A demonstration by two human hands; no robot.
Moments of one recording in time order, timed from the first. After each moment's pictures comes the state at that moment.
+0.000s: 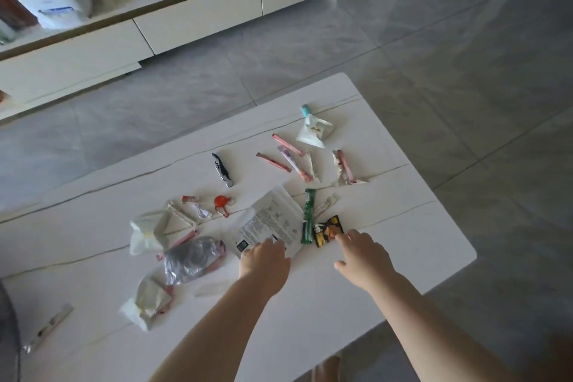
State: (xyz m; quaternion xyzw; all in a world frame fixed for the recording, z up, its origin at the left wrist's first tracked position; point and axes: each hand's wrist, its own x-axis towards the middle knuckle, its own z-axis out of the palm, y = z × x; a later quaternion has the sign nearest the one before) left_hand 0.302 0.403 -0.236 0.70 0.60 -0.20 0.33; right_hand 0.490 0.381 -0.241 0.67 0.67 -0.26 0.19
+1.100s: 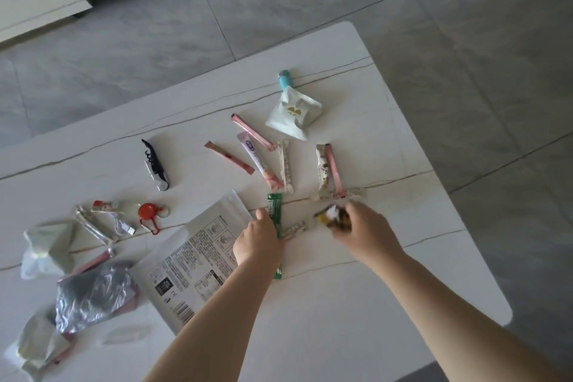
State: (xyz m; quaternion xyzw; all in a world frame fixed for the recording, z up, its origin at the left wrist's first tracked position) left_hand 0.421 0.506 -0.394 0.53 0.76 -0.18 0.34; right_hand 0.601 0.504 -0.374 0.69 0.64 -0.33 0.01
